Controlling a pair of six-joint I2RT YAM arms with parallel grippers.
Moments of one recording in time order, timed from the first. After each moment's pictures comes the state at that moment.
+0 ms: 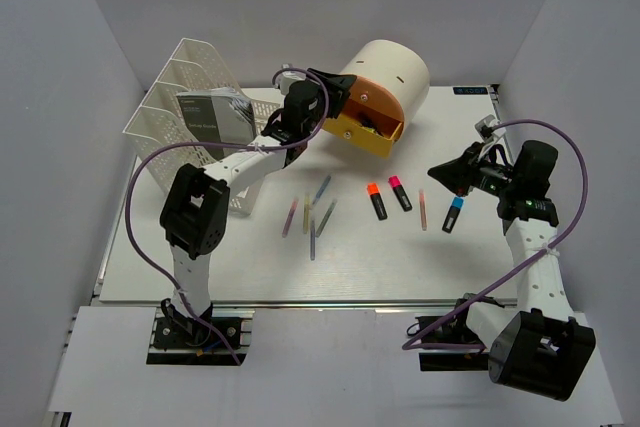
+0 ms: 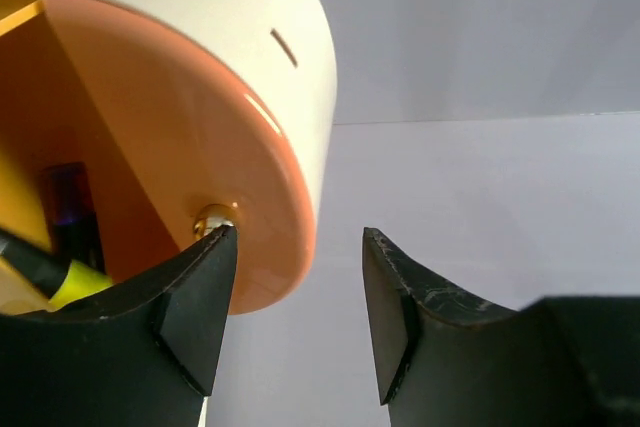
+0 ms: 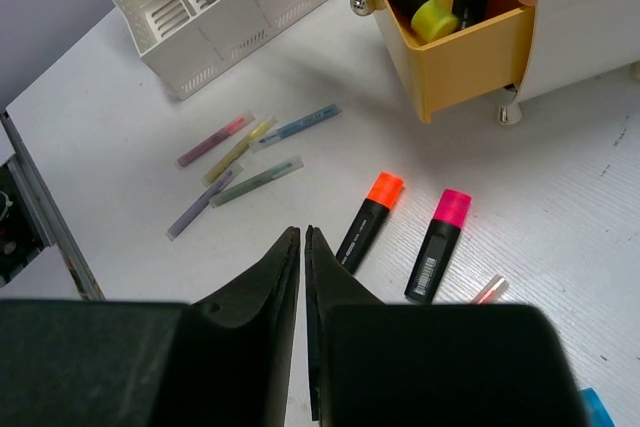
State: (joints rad) left arm -0.59 1.98 1.55 0.34 -0.16 -1.40; right arm -0.22 1.01 0.79 -0.18 -1.09 -0.05
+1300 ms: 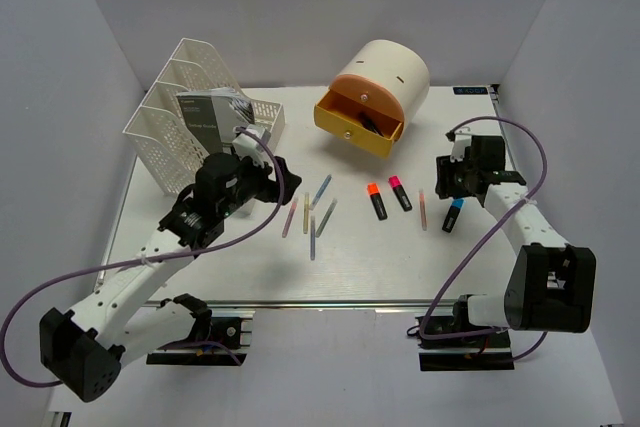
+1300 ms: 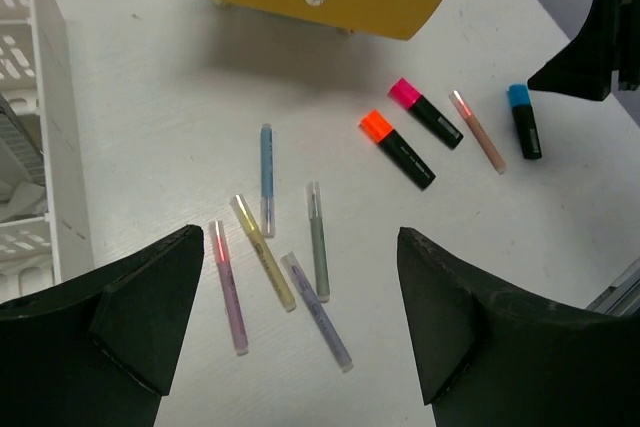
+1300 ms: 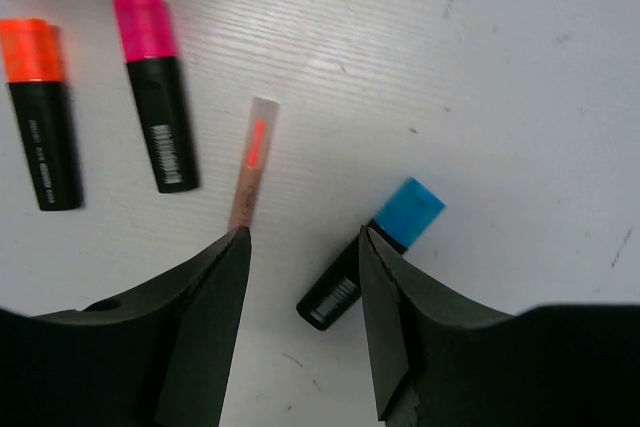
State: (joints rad) left arm -0.58 1.01 0.83 -0.13 0.06 -0.25; right arm 0.01 1.33 0.87 -0.39 -0.20 -0.19
